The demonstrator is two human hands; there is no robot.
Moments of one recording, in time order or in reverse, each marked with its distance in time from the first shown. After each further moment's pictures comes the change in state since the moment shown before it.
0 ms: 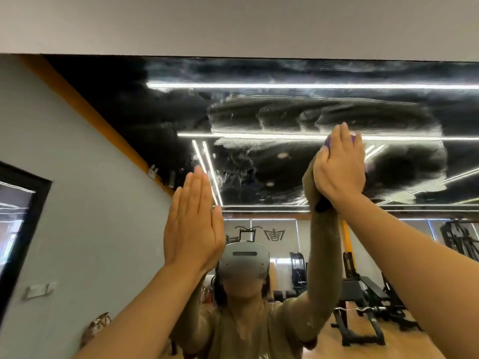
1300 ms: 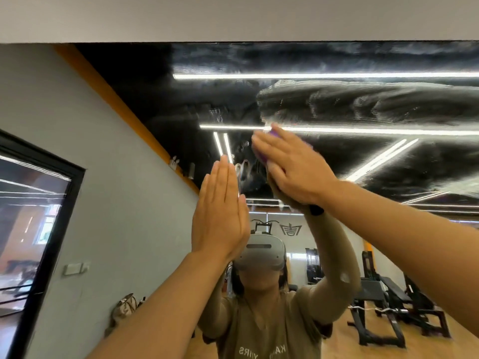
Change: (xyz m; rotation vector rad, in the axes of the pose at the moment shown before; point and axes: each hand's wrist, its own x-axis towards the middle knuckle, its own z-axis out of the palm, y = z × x) left_hand -0.007 -0.043 -0.015 -0.065 -0.010 -0.002; right_hand -0.038 -0.110 0.039 0.093 -0.305 -0.766
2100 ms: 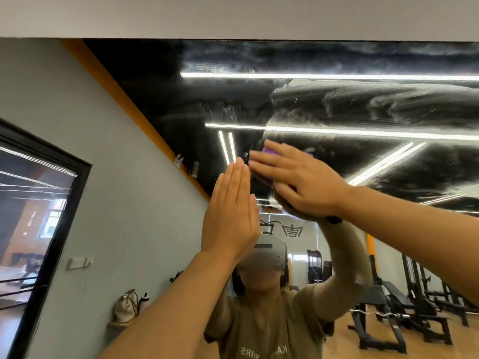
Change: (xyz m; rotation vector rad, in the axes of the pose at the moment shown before) left_hand -0.004 -0.007 0.001 -0.047 0.034 0.022; right_hand -0.005 -0.007 0.001 -0.030 -0.109 -0.259
